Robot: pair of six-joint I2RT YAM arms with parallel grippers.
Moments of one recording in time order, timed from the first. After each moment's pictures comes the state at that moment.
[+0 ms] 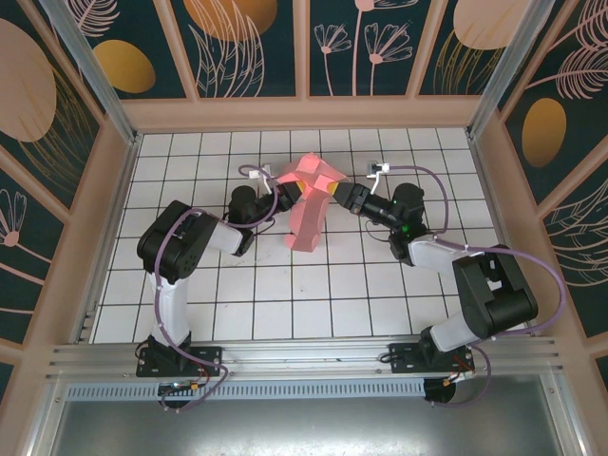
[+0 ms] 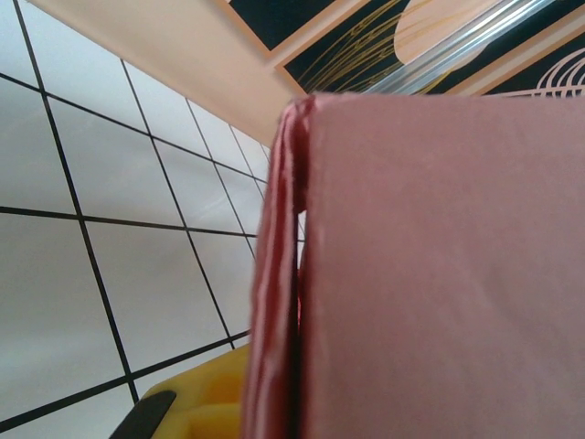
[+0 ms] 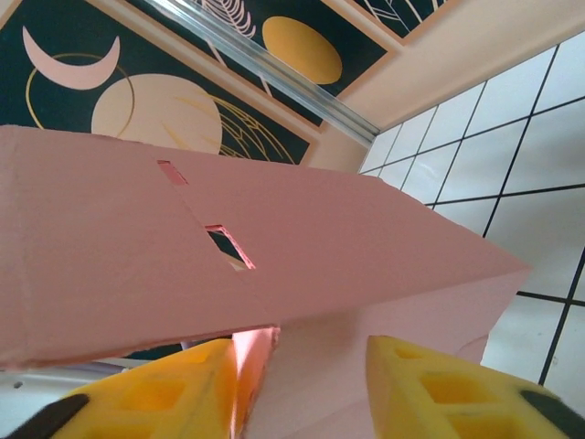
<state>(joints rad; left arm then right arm) -0.48 2.04 0.86 1.16 0.43 -0.97 0.37 1.49 0.62 0.89 -0.67 0.97</state>
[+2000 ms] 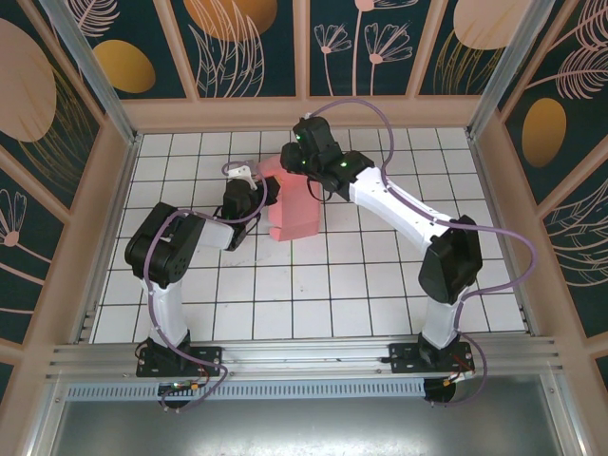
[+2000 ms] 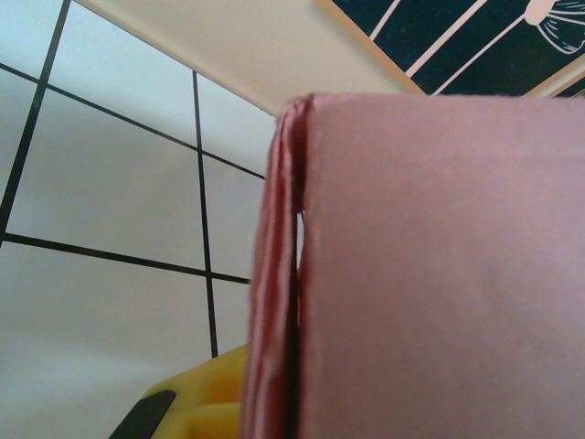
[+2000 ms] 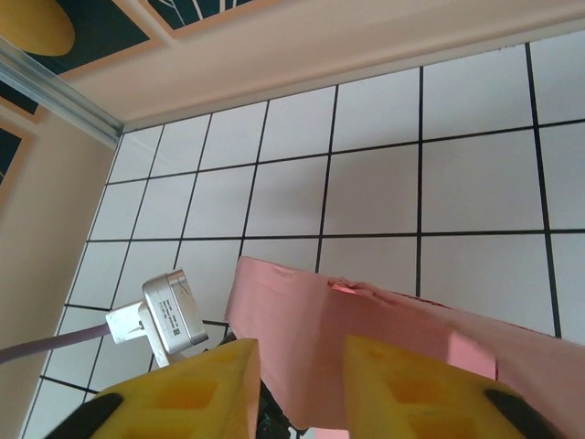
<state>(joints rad) -0.42 1.97 0.86 0.88 0.09 -0.77 0.74 1.84 1.73 -0.48 0.14 0.65</state>
